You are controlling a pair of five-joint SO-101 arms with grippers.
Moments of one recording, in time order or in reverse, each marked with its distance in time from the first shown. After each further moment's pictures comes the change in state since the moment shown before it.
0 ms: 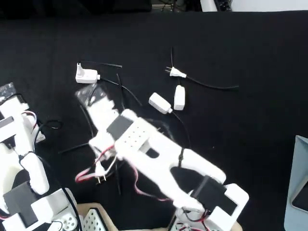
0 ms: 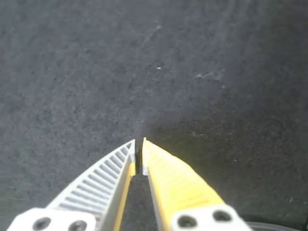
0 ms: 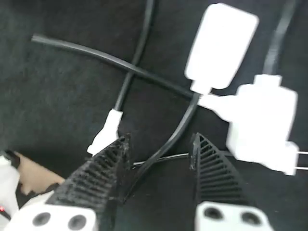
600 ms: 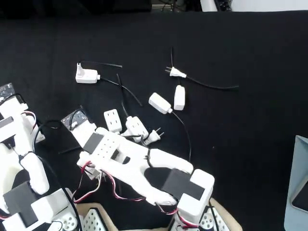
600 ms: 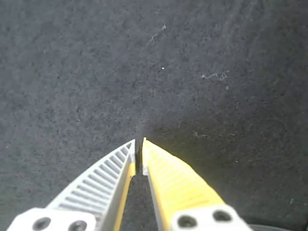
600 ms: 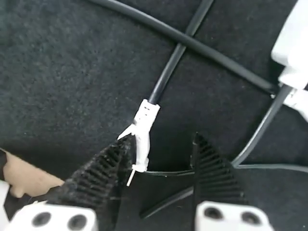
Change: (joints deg) left arm -0.3 0.0 0.0 0.0 0.3; right arm -7.8 17.8 -4.7 -1.9 -4.4
